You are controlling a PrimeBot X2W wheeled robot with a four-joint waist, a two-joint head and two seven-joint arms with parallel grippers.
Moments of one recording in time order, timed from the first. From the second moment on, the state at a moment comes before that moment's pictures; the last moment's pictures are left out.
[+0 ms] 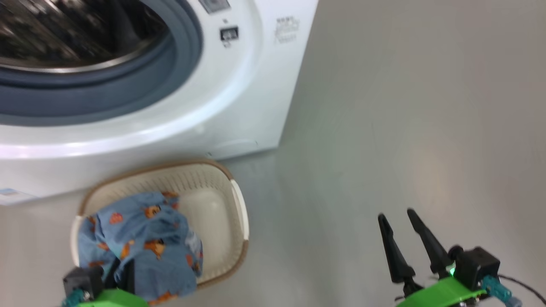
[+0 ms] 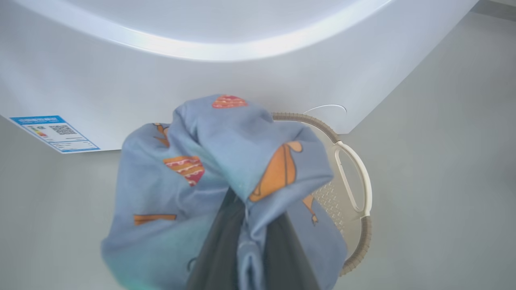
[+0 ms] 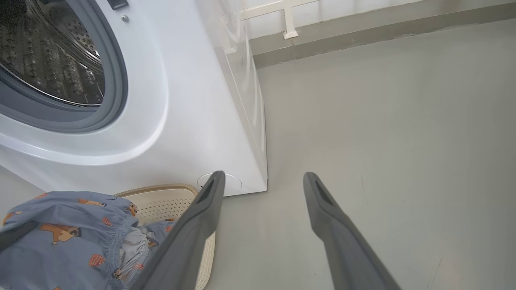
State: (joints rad) left arm -0.17 0.15 -0.13 0.52 -0.34 0.00 -0.25; right arm -0.03 -0.04 0.09 0.12 0.29 0.13 -0.26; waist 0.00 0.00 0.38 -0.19
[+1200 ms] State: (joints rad) left arm 0.23 0.05 -0.06 0.06 -0.22 0.05 -0.25; right arm 0.19 -0.04 0.03 0.12 0.24 0.13 -0.26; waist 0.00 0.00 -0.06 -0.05
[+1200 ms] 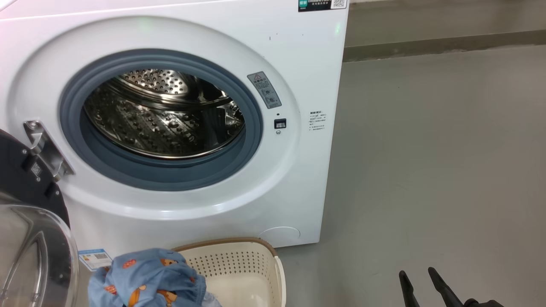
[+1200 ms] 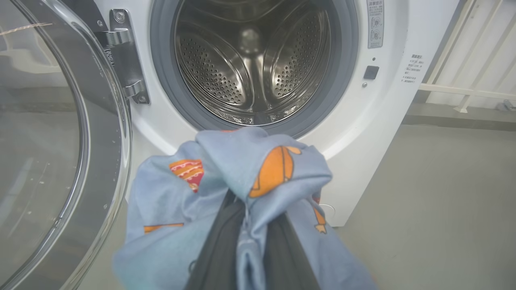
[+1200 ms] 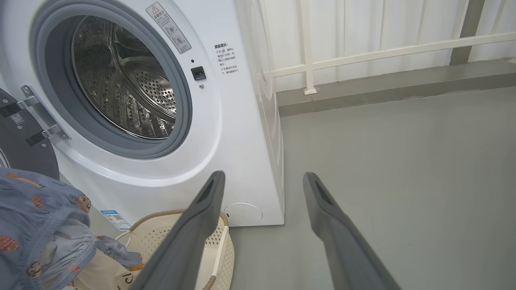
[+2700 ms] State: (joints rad) left arm -0.09 0.10 -0.01 0.18 -0.22 0.03 -0.25; right arm 0.16 -0.05 0.11 0.11 0.28 0.13 -0.26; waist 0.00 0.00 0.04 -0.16
